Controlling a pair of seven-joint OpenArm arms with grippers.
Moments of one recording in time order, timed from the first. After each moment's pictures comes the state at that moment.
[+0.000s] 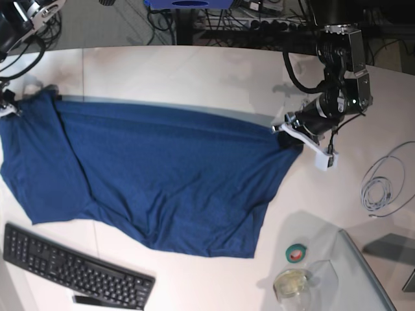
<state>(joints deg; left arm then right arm) 8.4 -7.9 -15.6 87.0 -30.1 -15.9 48.7 1.9 11.6 56.7 64.0 8.0 34.1 -51.2</state>
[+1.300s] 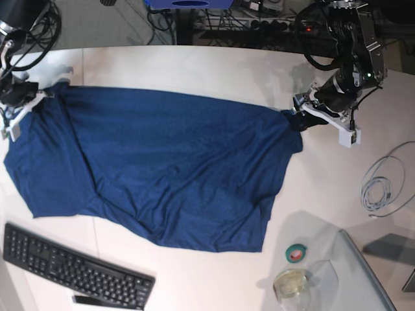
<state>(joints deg) 16.0 -7.8 -23.1 92.5 -30.1 -15.5 47.7 -6.9 8.9 38.8 77.1 6.9 37.1 -51.3</state>
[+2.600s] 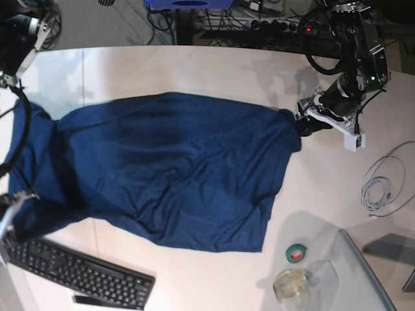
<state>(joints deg) 14.9 -8.1 -24.2 92.2 -30.0 -15.5 47.7 11.1 14.5 21.5 111.8 7.5 37.5 -64.5</state>
